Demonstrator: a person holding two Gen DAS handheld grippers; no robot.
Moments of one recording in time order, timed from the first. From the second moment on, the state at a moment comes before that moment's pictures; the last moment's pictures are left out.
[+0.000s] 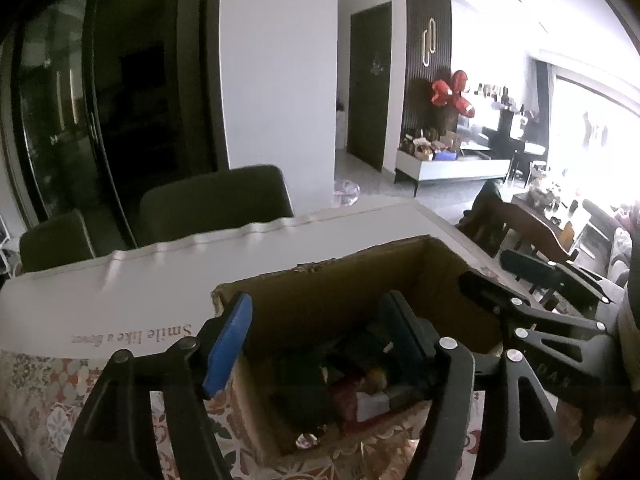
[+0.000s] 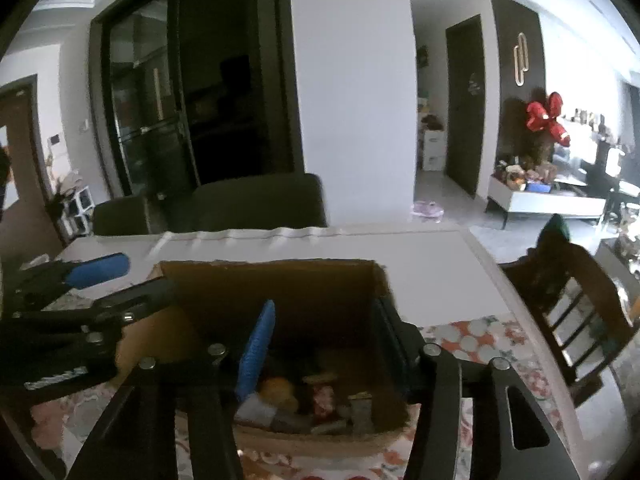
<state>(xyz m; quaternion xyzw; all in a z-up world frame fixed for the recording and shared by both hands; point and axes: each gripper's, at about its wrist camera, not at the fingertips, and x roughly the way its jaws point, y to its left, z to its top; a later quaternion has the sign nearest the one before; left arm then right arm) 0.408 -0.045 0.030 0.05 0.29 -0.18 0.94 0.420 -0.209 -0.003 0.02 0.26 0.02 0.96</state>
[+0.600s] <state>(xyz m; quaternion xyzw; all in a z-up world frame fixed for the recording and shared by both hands) 0.296 -0.038 0.018 0.06 0.24 -0.16 0.95 0.303 -0.224 -0.007 0.01 0.22 -0.04 0.98</state>
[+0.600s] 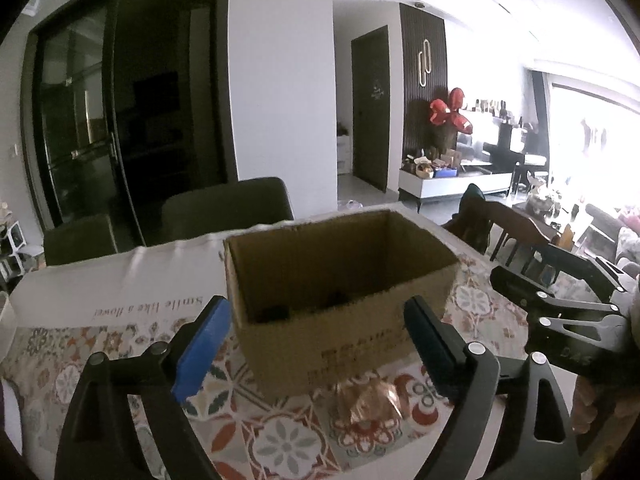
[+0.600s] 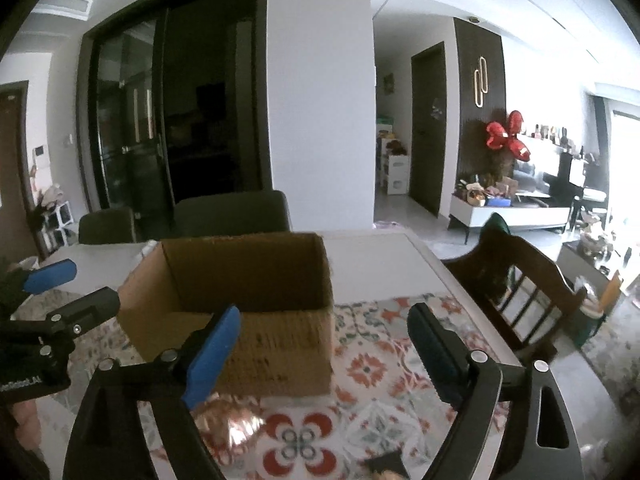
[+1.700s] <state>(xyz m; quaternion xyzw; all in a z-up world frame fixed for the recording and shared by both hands) 0.317 -0.074 -0.111 0.05 0.37 -0.14 0.92 0.273 -0.269 -0.145 0.07 0.39 -0.12 0.91</state>
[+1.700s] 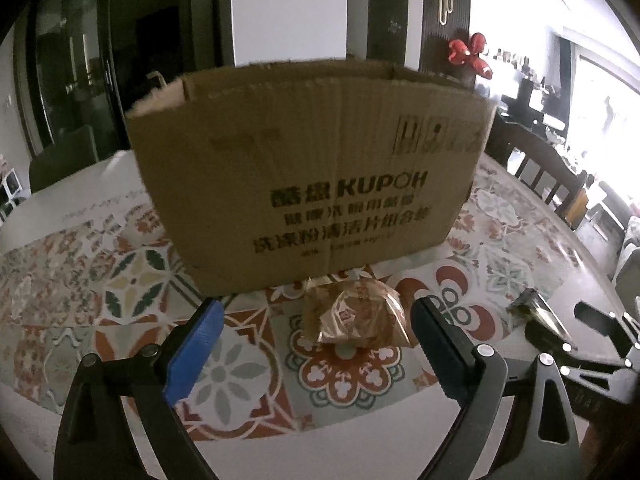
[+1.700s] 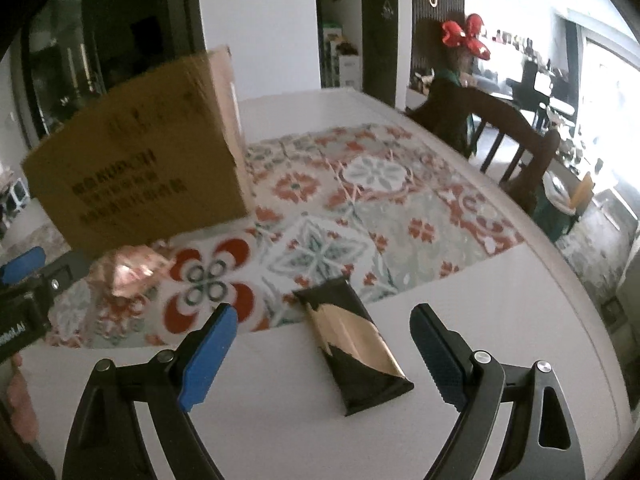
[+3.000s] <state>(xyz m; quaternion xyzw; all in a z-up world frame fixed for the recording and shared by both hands) 0.319 -0.086 -0.133 0.02 0.42 -0.20 0.89 0.279 -0.271 -0.157 0.09 0.40 -0.09 0.91</state>
